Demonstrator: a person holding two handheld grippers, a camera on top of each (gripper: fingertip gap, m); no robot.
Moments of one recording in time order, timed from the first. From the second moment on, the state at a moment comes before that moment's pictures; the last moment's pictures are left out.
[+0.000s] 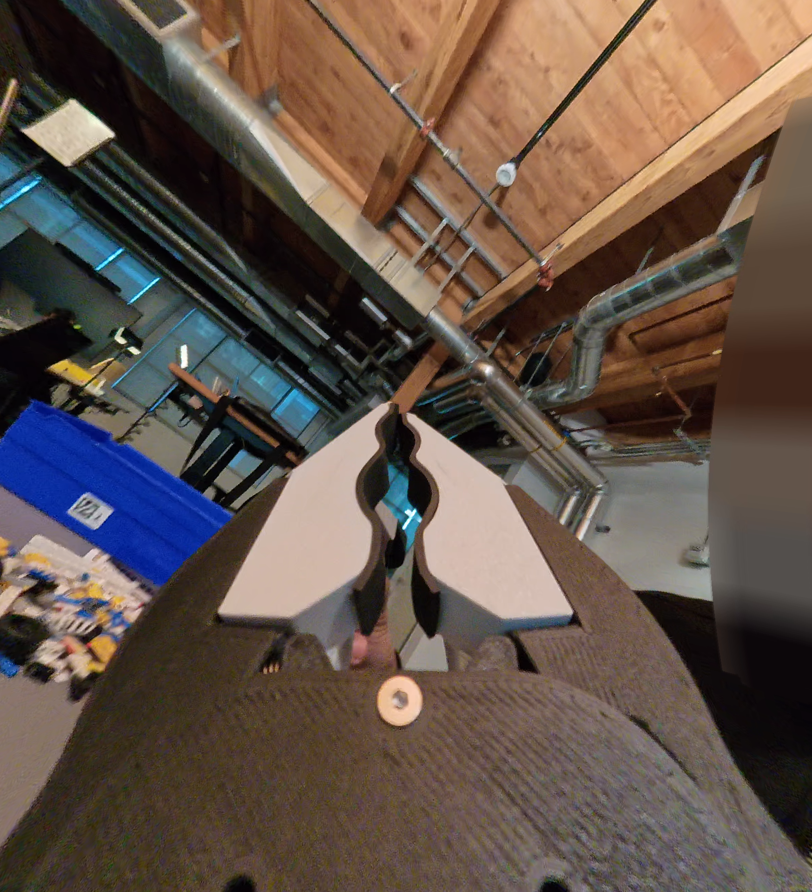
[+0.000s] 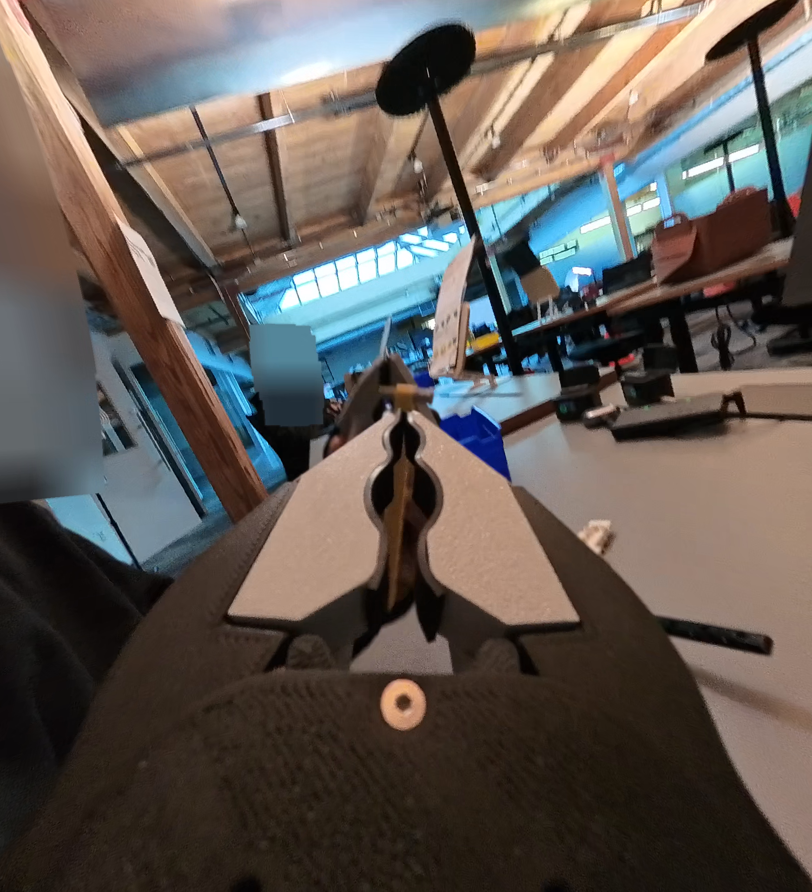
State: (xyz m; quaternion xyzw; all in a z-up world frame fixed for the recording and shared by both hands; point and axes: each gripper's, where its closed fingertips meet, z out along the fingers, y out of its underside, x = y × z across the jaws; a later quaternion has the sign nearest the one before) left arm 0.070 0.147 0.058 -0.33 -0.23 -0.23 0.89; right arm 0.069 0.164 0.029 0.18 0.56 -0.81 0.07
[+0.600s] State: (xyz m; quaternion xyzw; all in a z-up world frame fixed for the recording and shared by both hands) left arm 0.021 0.070 0.028 -0.43 -0.36 -0.03 0.83; right arm 0.053 0.183 -0.152 0.28 0.86 -0.42 -0.07
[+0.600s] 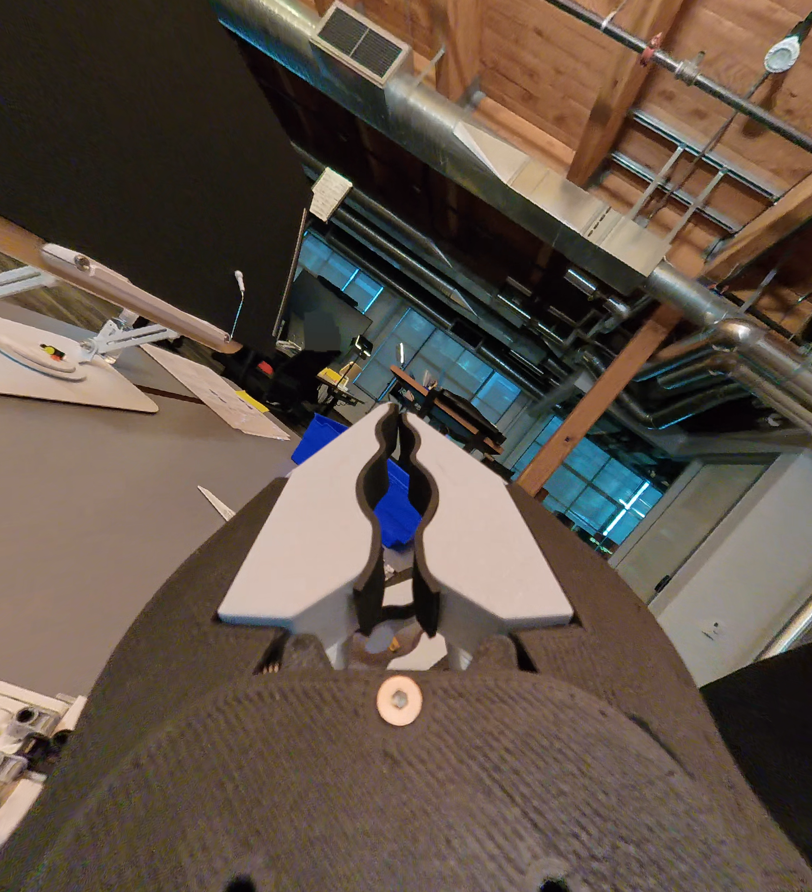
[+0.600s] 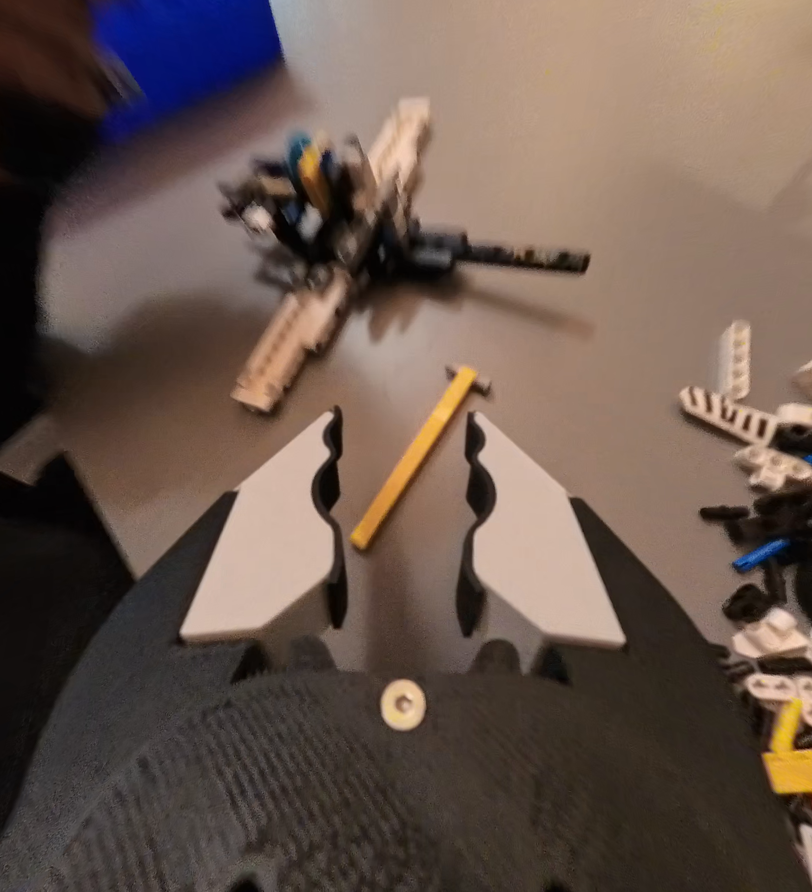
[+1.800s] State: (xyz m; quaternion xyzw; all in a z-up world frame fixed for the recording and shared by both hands) left arm 0.101 0.183 0.033 -0.51 -0.16 -0.32 0.78; right arm 0.127 0.178 0.054 0.00 0.62 -0.78 -0.09
